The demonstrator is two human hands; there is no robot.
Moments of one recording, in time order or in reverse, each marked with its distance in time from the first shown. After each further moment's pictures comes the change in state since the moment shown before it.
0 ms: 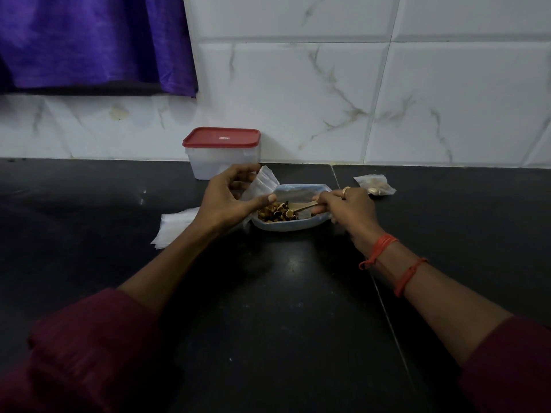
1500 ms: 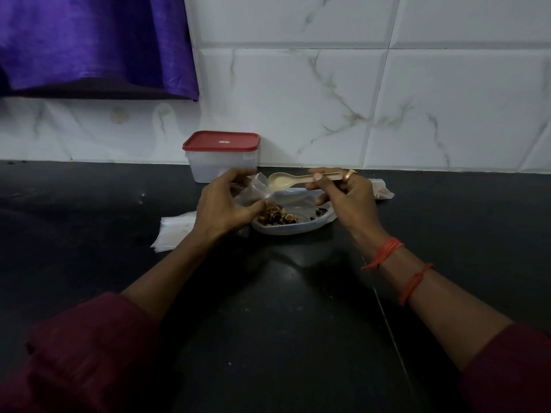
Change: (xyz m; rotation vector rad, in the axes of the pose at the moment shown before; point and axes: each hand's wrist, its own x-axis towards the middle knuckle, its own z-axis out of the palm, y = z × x) left_hand 0.000 -0.004 -0.001 0.225 0.071 0.082; right_hand -0.010 -0.018 -0.003 0.236 0.002 -0.364
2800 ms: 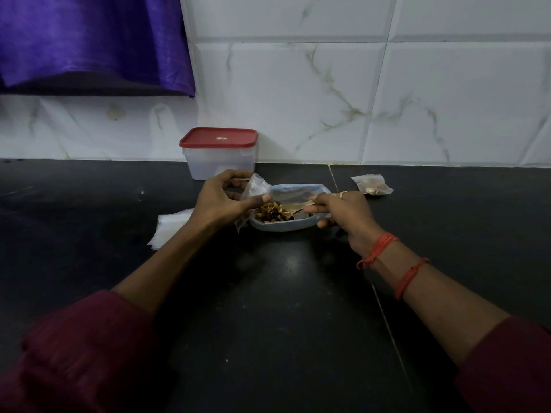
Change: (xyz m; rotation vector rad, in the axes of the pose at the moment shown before) left_hand 0.003 0.002 -0.001 -0.240 -0.120 -0.240; right_hand 0.004 0.020 0.002 -0.044 -0.029 0.534
